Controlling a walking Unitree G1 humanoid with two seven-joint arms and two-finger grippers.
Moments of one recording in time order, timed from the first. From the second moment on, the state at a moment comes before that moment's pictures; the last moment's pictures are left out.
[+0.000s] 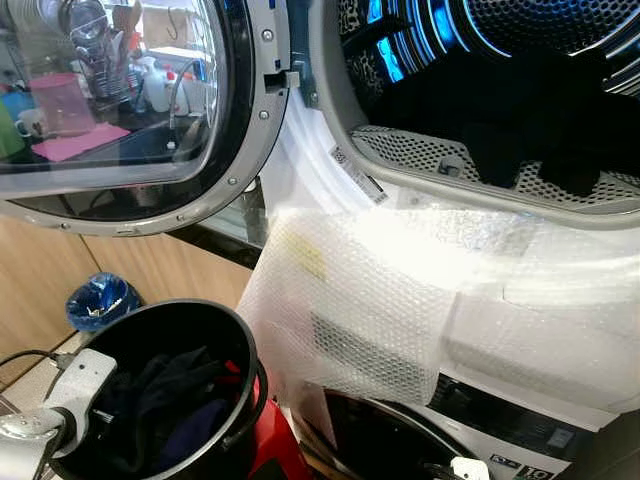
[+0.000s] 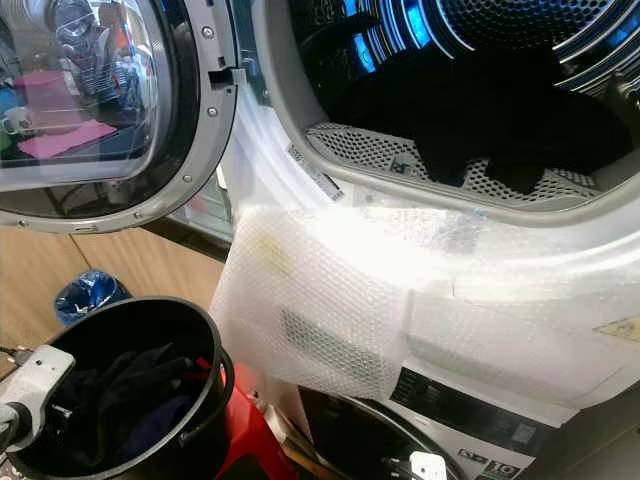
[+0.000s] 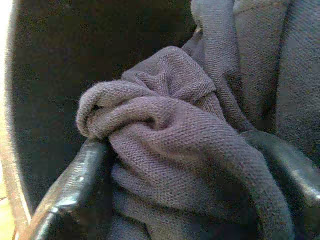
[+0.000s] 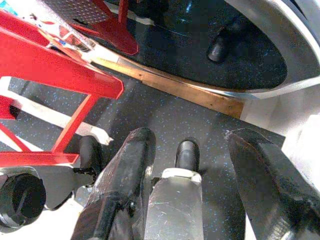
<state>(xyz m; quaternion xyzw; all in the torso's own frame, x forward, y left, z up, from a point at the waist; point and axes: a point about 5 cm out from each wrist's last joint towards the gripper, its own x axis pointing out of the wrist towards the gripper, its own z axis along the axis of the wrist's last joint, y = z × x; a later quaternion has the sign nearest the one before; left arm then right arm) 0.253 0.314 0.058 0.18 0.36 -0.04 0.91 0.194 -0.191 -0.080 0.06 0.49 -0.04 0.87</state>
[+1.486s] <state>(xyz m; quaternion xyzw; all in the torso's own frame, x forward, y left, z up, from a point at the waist) 0.265 0.303 0.156 0.00 0.17 -0.18 0.97 0.196 -0.186 -0.079 0.05 0.49 -0.01 0.87</state>
